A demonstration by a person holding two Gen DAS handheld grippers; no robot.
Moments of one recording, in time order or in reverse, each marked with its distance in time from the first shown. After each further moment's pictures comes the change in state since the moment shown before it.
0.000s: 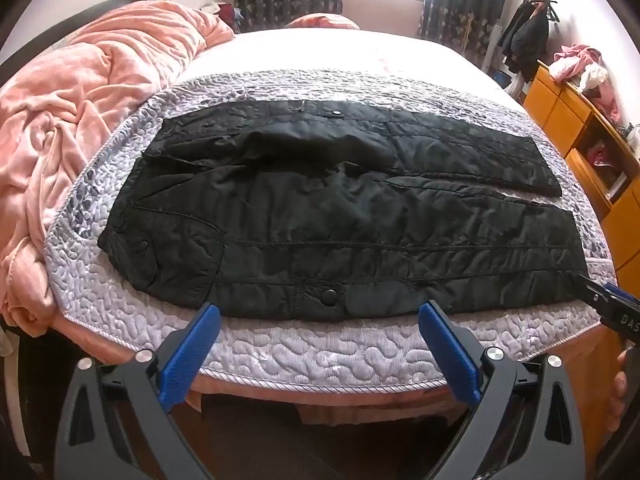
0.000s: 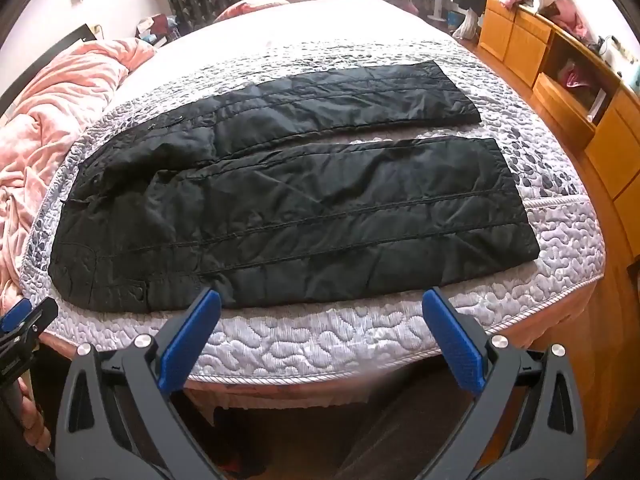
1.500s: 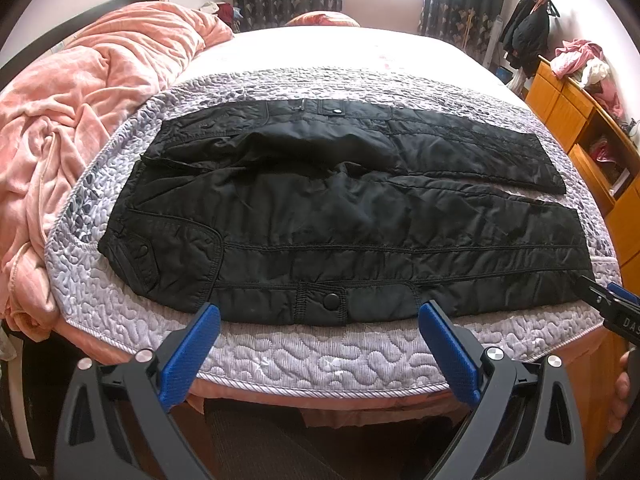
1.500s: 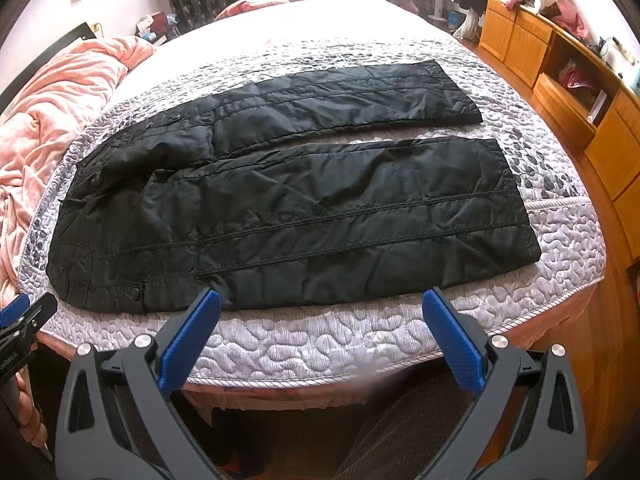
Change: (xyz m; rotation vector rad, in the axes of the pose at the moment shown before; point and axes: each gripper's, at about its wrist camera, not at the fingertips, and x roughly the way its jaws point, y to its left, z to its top) left arm 0.005 0.000 0.006 0.008 0.006 0.011; right arm 0.003 -0.001 0.004 -0.005 0.000 -0.001
